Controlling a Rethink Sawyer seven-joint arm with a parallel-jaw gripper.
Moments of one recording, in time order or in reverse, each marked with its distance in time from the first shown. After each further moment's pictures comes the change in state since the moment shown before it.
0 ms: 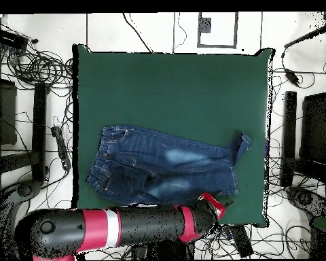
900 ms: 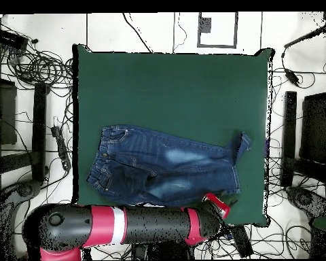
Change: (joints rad) arm -0.034 0.039 -0.027 0.011 0.026 -0.102 0.000
